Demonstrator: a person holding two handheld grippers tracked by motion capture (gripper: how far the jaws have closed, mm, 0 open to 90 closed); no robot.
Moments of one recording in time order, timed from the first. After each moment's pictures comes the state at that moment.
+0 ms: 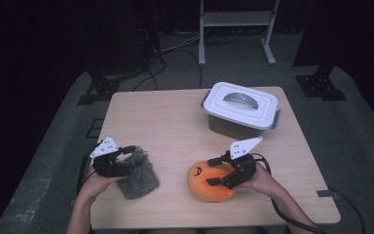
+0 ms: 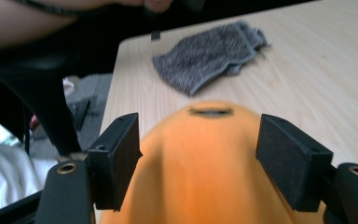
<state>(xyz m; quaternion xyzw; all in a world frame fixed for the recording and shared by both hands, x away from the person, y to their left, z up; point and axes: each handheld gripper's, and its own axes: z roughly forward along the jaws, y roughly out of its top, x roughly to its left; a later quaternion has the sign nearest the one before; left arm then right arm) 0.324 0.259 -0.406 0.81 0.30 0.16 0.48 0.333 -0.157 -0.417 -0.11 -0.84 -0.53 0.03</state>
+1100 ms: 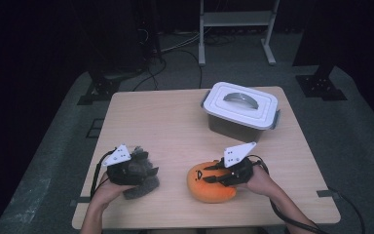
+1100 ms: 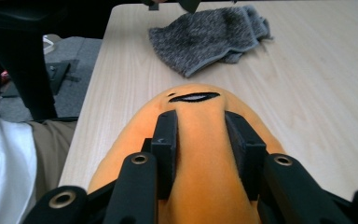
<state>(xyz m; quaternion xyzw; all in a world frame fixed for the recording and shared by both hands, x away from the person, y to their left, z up) 0.313 0.230 -0.424 0.80 0.27 0.13 0.52 0.323 -0.145 -0.416 -0.05 -0.87 -0.49 -0.03</state>
